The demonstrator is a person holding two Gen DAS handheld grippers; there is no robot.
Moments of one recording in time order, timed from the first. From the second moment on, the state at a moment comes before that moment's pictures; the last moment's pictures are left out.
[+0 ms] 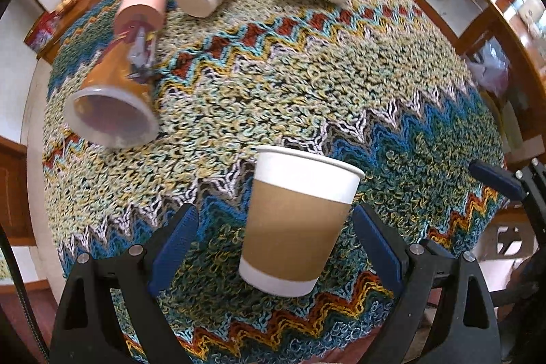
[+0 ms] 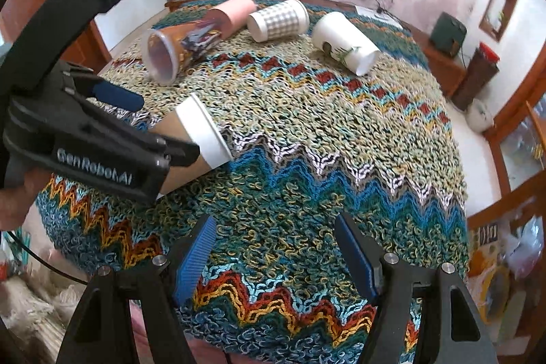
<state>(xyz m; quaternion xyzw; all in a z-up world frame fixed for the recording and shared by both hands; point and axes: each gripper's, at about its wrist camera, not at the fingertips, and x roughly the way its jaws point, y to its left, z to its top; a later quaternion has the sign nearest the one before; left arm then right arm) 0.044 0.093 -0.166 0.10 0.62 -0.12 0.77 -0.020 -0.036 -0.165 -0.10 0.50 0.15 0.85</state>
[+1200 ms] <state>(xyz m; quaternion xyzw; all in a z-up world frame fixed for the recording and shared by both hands) 0.053 0.079 -0.188 0.10 0.63 -0.10 0.76 -0.005 -0.043 -0.181 -0.03 0.52 0.15 0.84</state>
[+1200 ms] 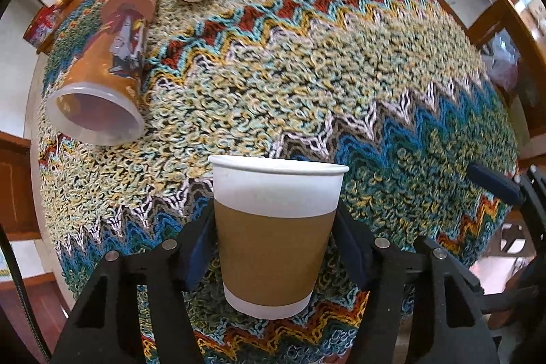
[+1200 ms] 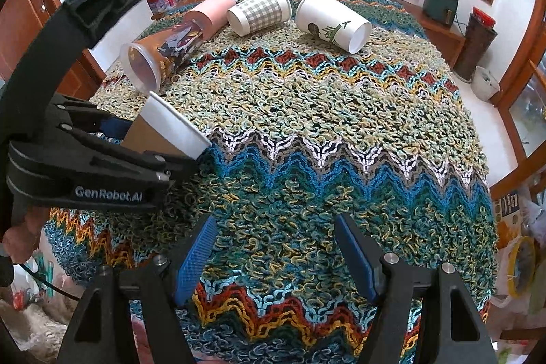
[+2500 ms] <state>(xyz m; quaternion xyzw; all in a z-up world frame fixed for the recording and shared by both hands) 0.003 0.097 -0.177 0.02 0.43 -0.08 0.90 -0.021 -0.052 -0.168 -0.01 0.49 0.13 0.86</state>
